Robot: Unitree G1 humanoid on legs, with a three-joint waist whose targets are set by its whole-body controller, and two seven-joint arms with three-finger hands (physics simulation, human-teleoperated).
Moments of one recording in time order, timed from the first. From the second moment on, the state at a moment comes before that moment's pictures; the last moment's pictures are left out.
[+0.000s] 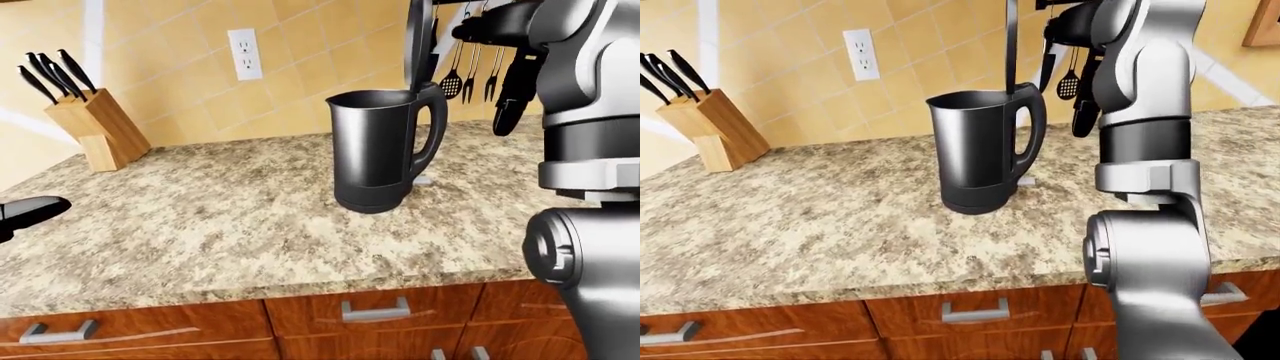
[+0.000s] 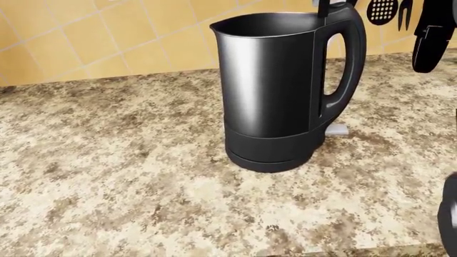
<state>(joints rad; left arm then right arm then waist) -0.15 0.54 0.88 -0.66 -0.45 0.65 0.01 -1.35 -0.52 -0.06 0.58 -1.27 0.15 1.16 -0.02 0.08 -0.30</state>
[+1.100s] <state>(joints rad) -0.15 0.55 0.89 -0.68 -0.47 0.67 0.02 -1.54 -0.37 0.01 0.98 -1.32 0.15 0.89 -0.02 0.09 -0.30</state>
